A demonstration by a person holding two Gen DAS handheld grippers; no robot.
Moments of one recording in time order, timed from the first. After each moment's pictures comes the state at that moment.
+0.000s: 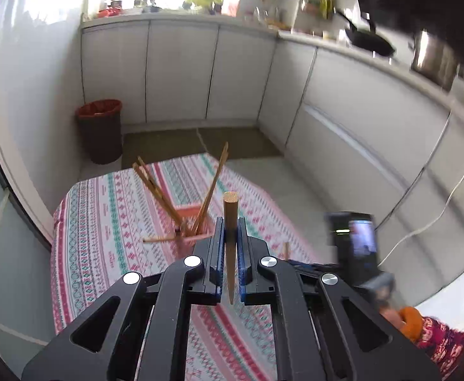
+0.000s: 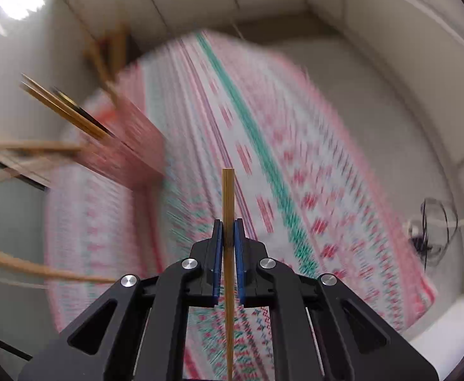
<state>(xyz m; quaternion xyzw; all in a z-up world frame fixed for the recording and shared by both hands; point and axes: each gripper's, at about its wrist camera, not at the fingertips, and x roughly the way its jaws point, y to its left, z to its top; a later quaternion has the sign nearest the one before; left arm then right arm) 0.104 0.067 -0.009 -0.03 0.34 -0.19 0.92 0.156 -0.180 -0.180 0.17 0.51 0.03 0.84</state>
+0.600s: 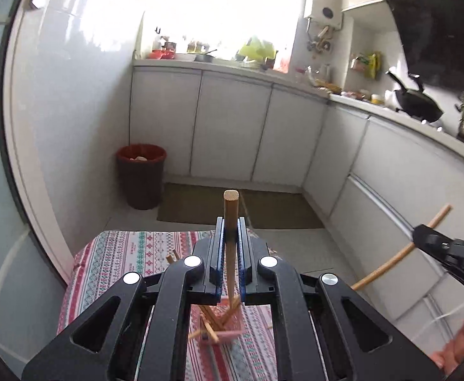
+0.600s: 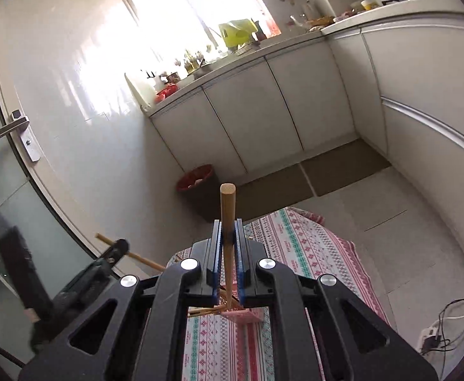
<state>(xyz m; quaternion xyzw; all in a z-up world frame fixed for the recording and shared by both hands) 0.185 0.053 0.012 -0.06 0.24 -0.07 0.97 0.150 -0.210 0.030 0.23 0.25 0.12 0.93</state>
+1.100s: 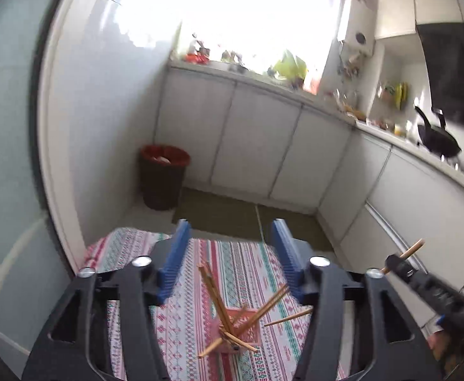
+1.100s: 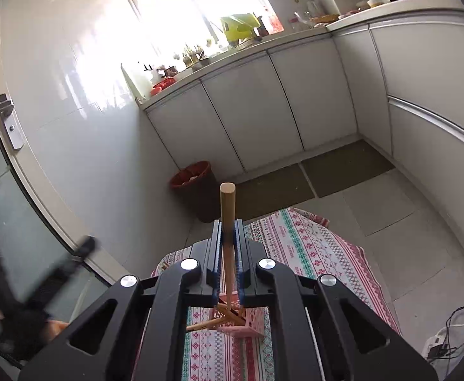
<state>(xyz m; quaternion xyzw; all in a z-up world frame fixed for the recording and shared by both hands) 0.161 0.117 0.029 -0.13 0.21 -0.02 0.97 0.189 -0.173 -0.003 0.21 0.24 0.11 0.94</state>
